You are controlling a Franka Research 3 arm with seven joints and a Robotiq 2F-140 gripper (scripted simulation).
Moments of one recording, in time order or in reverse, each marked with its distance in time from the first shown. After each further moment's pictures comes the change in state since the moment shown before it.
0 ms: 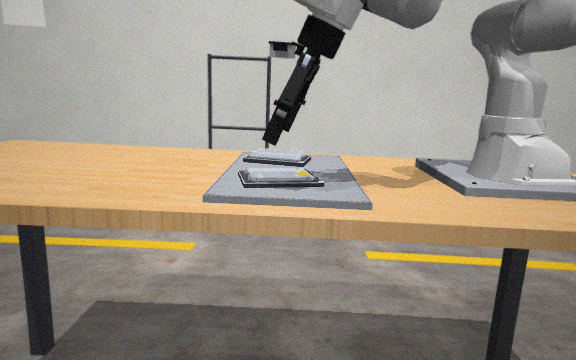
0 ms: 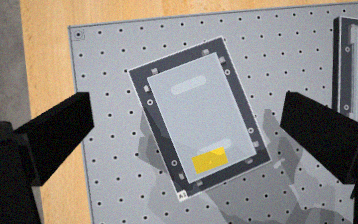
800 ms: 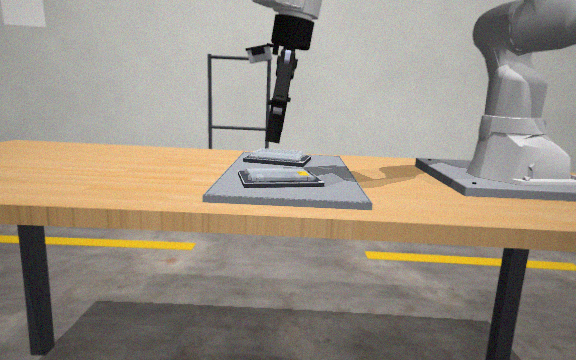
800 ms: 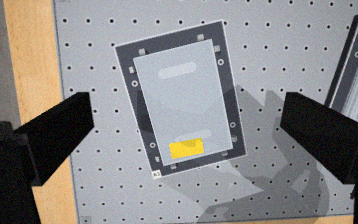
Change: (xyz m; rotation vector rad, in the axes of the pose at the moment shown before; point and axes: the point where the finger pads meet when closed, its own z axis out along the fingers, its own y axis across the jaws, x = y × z) arm 0.008 0.019 0.008 0.059 -0.251 -0.130
